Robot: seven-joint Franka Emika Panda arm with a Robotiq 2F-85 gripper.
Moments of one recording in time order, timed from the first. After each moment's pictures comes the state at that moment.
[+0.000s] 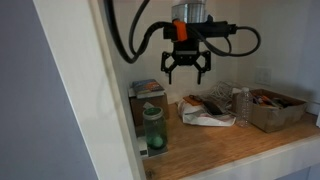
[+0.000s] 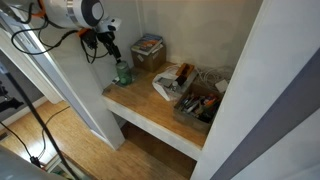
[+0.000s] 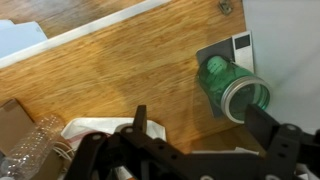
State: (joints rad) arm 0.12 0.05 0.26 -2.05 -0.02 2.26 0.80
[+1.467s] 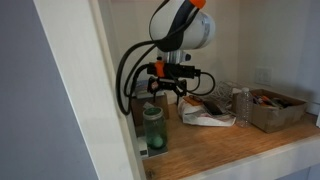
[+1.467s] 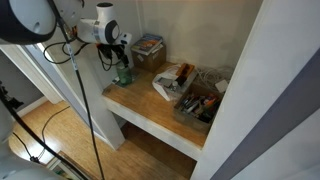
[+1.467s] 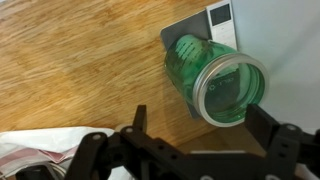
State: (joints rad) arm 0.24 0.40 0.15 -1.83 0.00 2.44 0.80
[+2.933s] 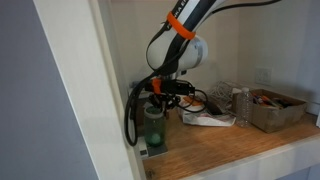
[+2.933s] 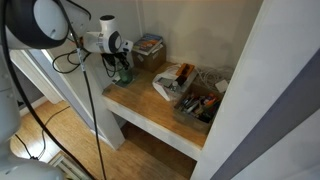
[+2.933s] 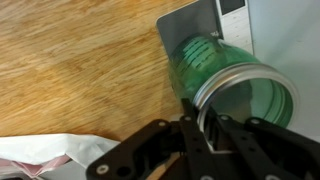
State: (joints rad) arm 0.34 0.52 0.05 -1.79 0.00 2.55 0.81
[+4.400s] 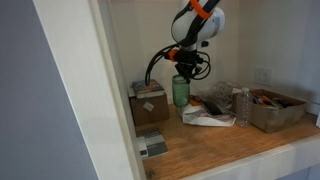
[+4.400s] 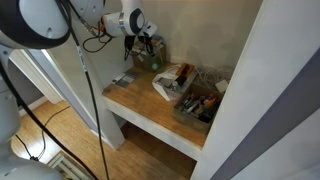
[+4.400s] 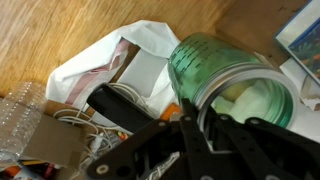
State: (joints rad) arm 0.30 0.50 -0.15 -1.60 -0.10 2.41 1.22
